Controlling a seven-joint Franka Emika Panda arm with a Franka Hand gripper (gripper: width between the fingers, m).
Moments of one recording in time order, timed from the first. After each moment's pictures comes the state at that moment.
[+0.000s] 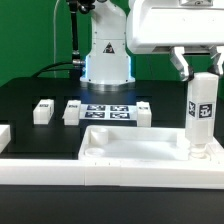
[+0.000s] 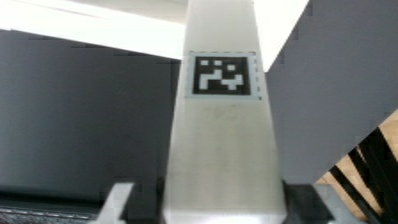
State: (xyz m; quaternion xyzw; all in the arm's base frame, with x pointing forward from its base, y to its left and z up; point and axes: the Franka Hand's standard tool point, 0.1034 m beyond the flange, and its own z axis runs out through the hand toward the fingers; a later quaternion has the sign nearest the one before) arm 0.636 0.095 0.148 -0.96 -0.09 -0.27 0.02
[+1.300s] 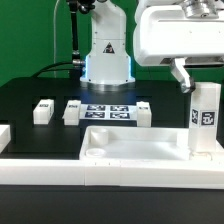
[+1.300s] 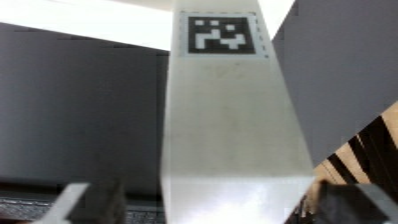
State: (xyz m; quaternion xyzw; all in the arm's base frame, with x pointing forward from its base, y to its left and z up) arm 0.643 0.107 0.134 -0.95 -0.09 -0.31 0.03
